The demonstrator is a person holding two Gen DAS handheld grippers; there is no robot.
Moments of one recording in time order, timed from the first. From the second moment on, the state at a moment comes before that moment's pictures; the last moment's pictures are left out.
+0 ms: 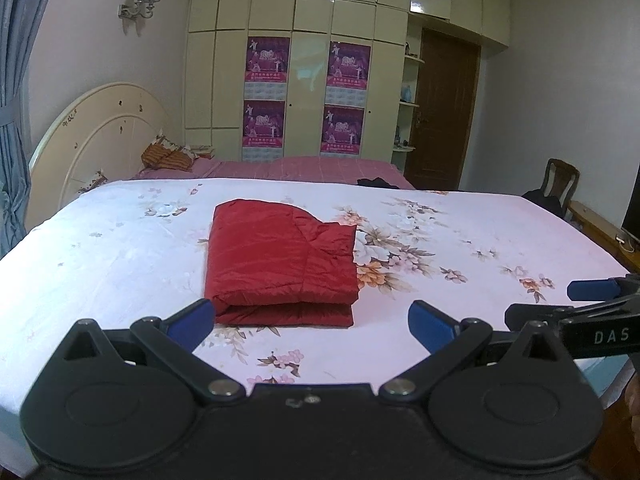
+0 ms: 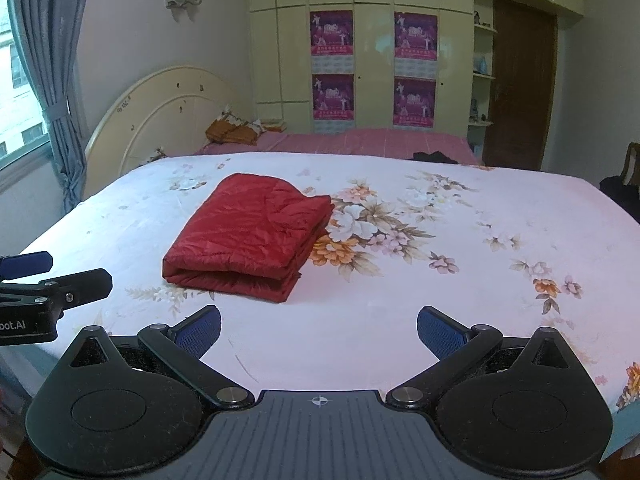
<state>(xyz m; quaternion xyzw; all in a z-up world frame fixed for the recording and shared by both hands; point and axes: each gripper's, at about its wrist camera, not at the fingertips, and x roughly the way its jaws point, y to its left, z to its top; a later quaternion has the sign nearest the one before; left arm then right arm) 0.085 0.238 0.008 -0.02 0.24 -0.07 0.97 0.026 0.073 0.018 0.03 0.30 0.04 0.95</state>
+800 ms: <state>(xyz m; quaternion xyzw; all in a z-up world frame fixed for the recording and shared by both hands) 0.094 0.247 0.010 -0.02 0.24 -0.06 0.97 0.032 0.073 0.021 0.03 0.30 0.04 0.95</state>
